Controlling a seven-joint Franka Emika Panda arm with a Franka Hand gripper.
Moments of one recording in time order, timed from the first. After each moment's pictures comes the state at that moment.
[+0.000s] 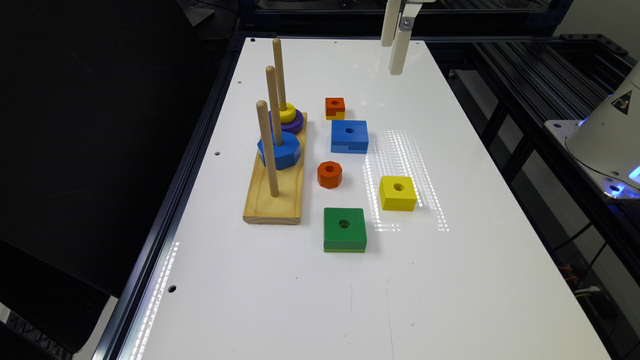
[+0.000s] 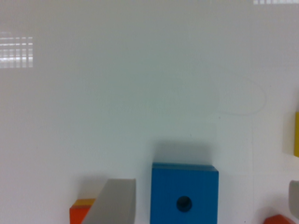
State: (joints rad) arm -0.30 -0.19 0.22 -2.53 0.04 2.35 0.67
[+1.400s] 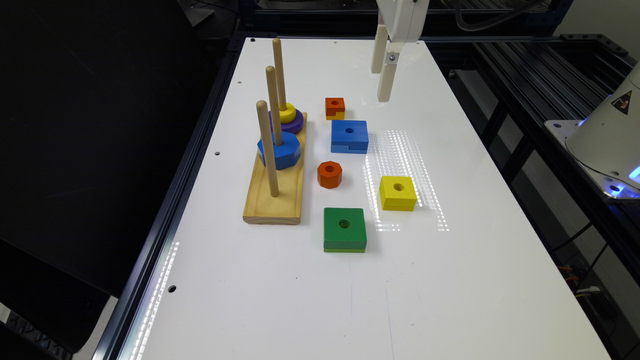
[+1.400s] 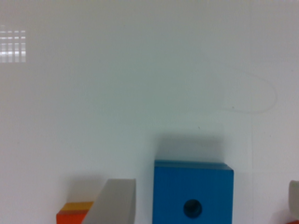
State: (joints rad) arm -0.31 -0.07 0.22 -2.54 0.02 2.49 0.67
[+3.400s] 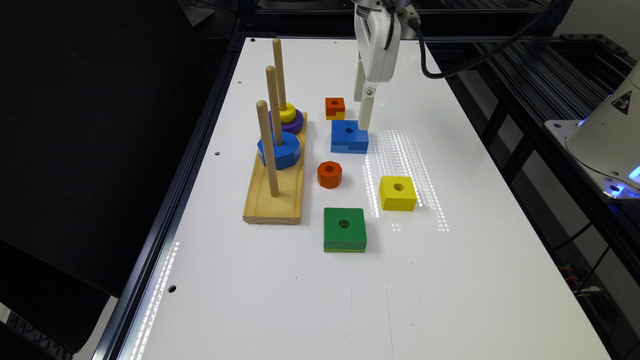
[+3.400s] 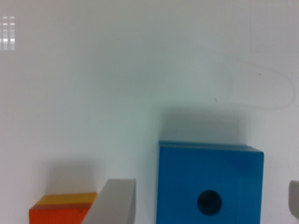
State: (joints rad) arm -0.32 0.13 0.22 -2.49 -0.01 2.65 0.67
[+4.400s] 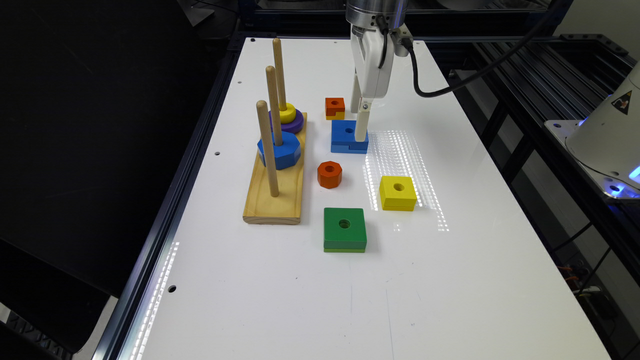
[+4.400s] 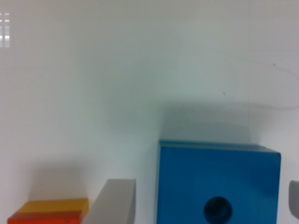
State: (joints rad) arm -0.32 0.22 0.21 -2.47 -0.03 2.72 0.67
